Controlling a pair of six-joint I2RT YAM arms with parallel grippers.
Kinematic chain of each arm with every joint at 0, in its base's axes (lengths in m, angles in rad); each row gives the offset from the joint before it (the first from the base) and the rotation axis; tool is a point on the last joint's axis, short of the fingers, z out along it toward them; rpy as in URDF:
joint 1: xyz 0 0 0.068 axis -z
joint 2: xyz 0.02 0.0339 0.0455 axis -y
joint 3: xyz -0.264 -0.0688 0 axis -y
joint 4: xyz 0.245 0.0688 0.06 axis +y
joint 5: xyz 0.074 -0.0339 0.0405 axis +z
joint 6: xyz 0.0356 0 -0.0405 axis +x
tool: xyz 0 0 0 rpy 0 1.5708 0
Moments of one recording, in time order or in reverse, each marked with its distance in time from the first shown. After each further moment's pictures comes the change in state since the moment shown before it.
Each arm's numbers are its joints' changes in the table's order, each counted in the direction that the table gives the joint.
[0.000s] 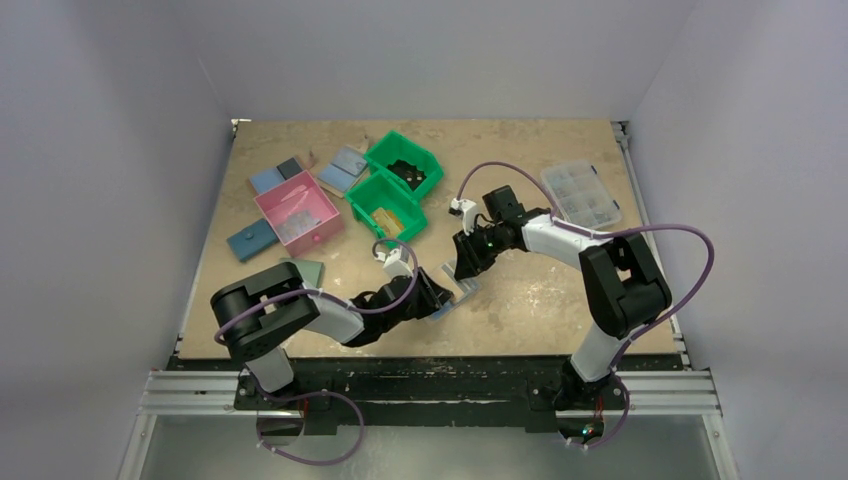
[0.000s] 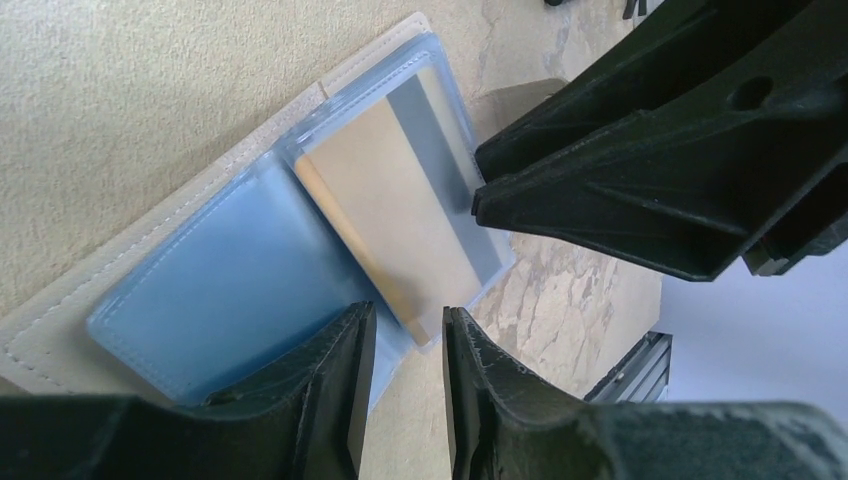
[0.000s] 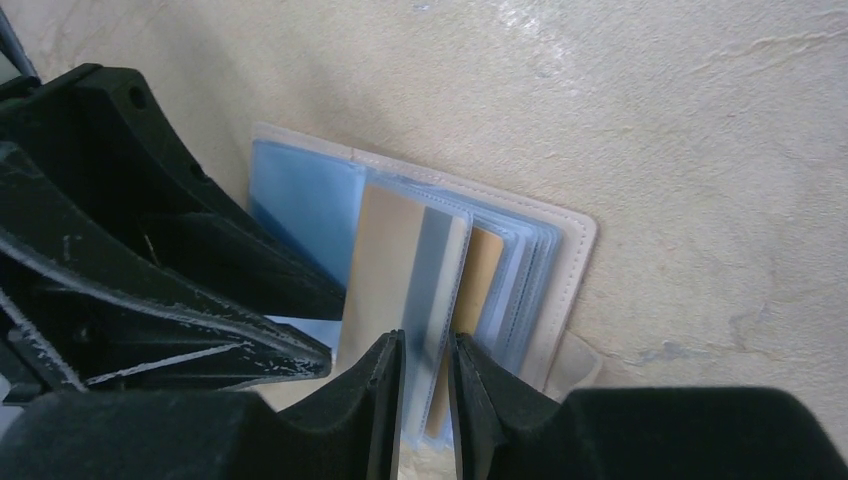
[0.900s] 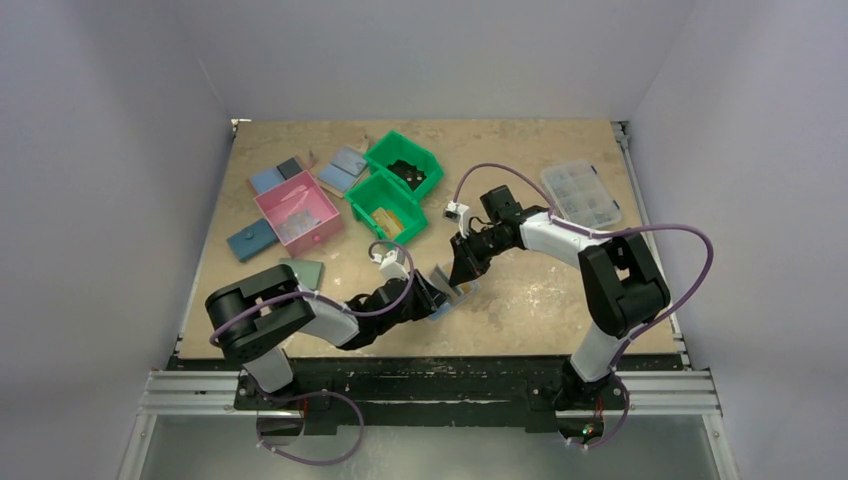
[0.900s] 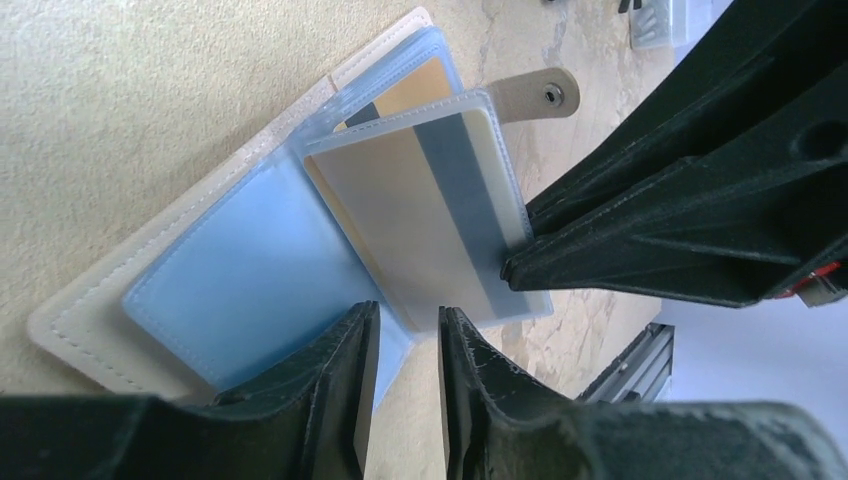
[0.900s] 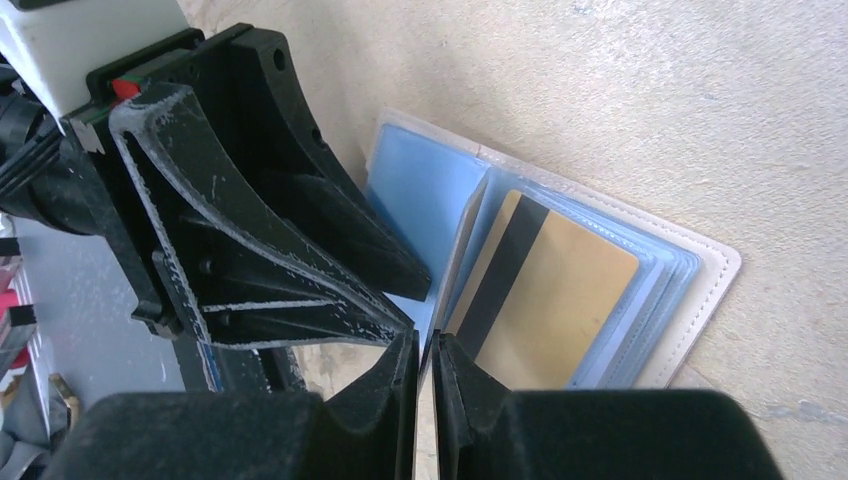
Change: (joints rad) left arm -0.003 0.018 -0.029 -0.019 0.001 0.024; right arm -0.009 -0.003 0.025 0.082 0.204 -0.066
